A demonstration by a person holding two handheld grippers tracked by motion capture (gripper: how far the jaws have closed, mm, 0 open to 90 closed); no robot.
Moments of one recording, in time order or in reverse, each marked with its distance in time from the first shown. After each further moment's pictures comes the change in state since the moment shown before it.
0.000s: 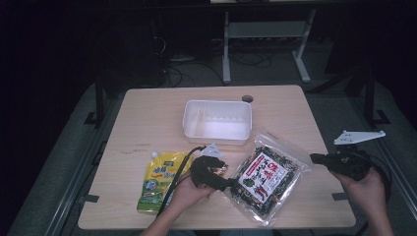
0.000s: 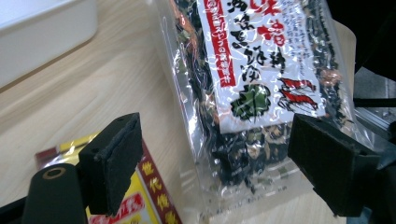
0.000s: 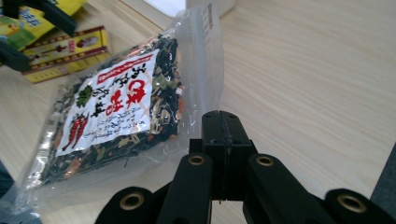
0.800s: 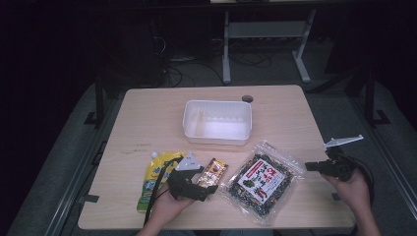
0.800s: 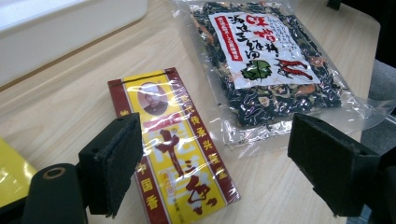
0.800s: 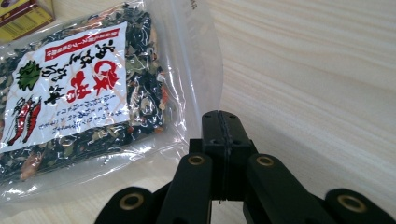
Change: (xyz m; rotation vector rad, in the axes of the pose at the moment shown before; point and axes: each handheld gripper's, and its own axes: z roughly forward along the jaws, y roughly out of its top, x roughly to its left) left arm -0.009 -0.044 -0.051 -0.062 0.134 0.005; right arm -0.042 -0.039 0.063 0.139 0.056 0.177
